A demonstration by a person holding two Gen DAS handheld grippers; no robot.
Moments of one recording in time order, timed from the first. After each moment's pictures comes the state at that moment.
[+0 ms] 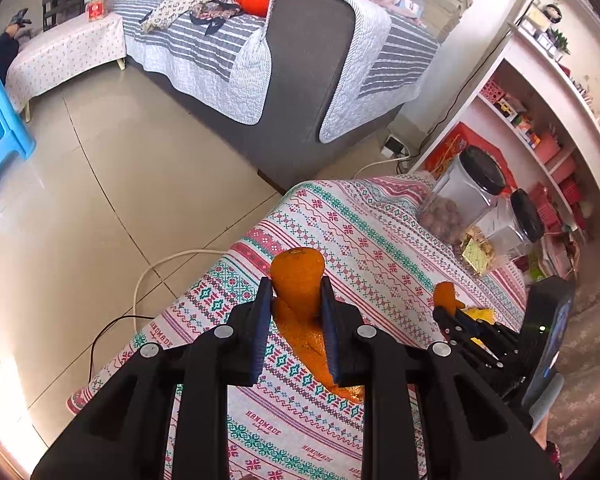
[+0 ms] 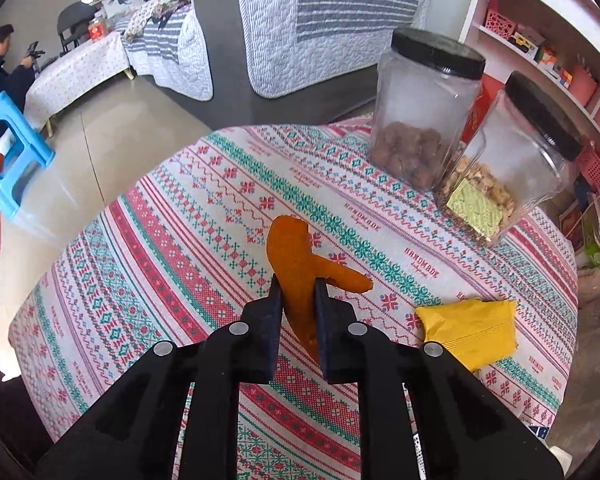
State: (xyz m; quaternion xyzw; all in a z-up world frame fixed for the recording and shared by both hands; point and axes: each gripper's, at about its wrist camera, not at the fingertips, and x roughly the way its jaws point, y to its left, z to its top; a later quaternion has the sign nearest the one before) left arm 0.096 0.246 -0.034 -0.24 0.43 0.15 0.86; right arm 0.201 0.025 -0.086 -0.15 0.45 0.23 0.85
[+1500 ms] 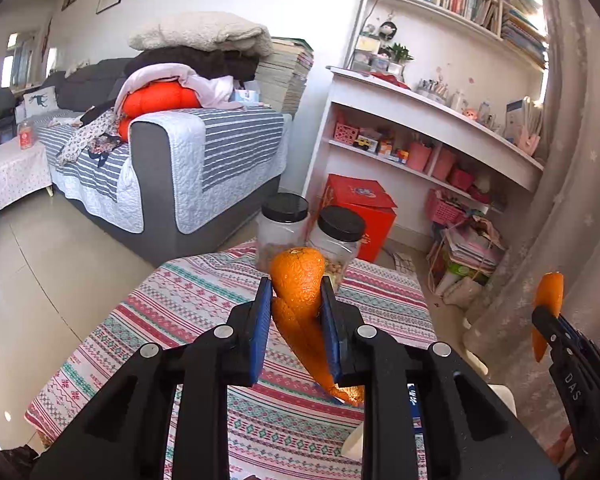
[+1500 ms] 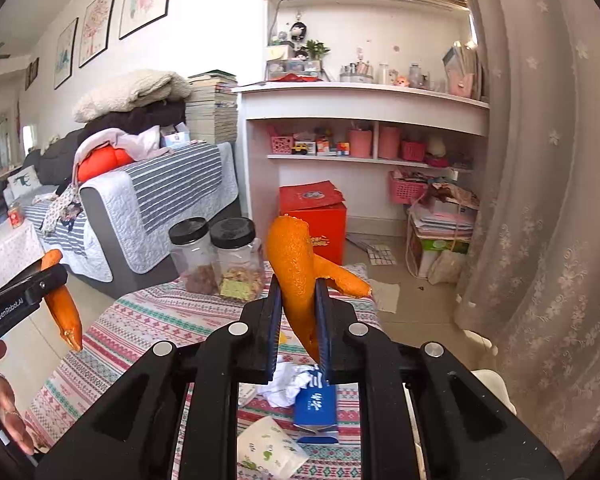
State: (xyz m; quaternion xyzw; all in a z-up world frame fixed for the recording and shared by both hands) left arm 0.044 0.025 0.062 -0.12 0.26 0.03 0.96; right arm 0.045 -0.216 0.064 0.01 0.21 0.01 0.98
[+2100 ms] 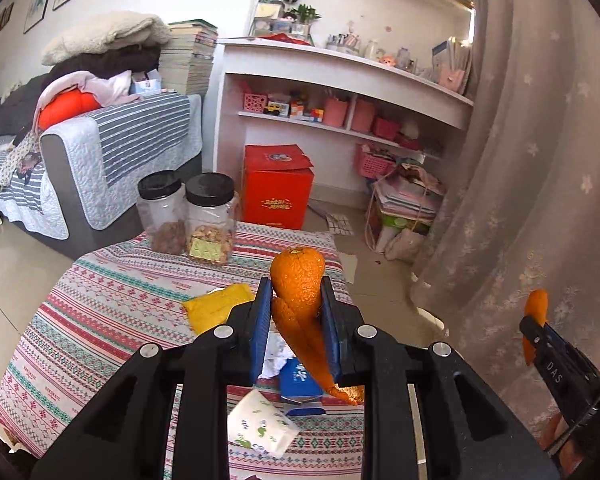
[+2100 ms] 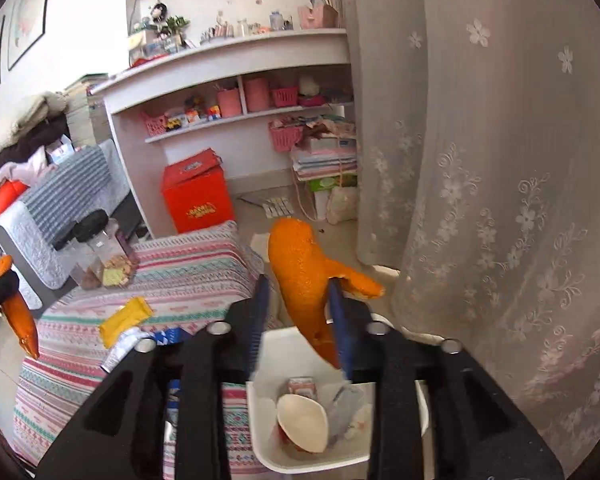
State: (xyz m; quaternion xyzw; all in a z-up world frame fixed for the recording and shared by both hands) left arm 0.059 -0.146 0.056 -0.06 0.29 -0.07 0.95; right arm 0.021 -0.393 0.021 0.09 0.29 -0.15 0.94
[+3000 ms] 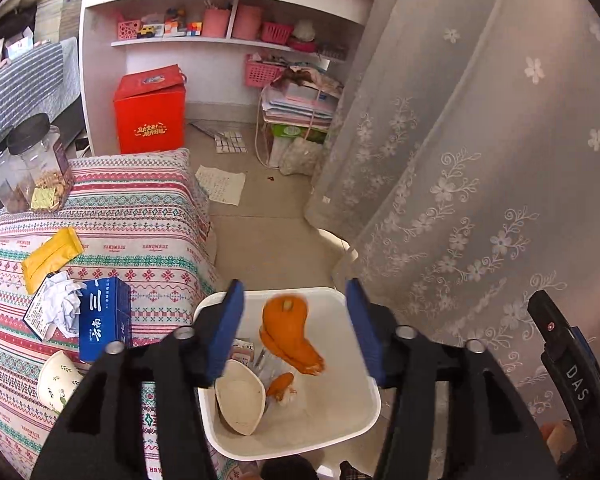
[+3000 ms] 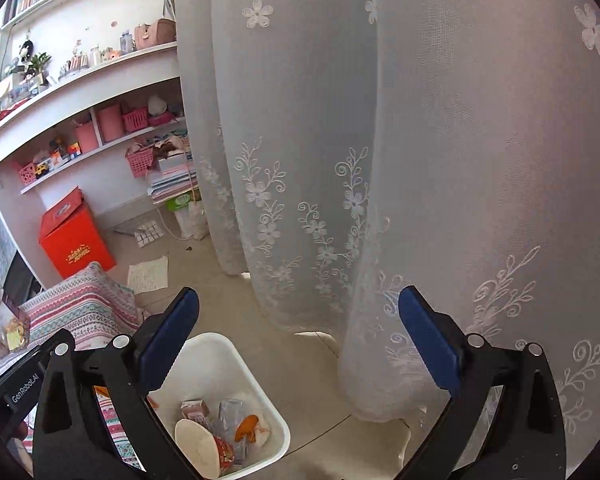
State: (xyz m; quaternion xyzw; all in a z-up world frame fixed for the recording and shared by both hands) left arm 0.089 -0.345 0.002 -0.04 0.42 -0.22 0.88; right arm -0.034 -0.514 0.022 0.13 0.27 -0.36 0.88
